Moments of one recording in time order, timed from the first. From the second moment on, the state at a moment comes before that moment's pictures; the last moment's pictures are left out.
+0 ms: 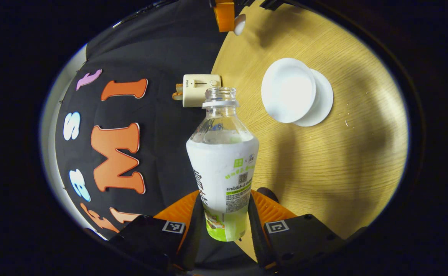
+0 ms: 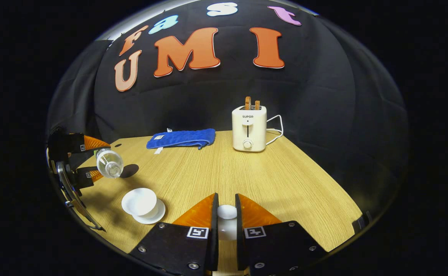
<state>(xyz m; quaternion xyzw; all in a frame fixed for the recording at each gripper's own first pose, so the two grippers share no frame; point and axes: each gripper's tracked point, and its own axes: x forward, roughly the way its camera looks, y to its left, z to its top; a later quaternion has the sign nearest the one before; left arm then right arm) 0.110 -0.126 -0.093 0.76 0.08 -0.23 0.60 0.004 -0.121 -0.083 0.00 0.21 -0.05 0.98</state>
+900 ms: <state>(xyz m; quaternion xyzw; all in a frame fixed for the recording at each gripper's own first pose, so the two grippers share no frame) 0.121 -0.137 -0.097 0.86 0.06 -0.24 0.45 0.000 -0.126 -0.085 -0.01 0.21 -0.05 0.98</state>
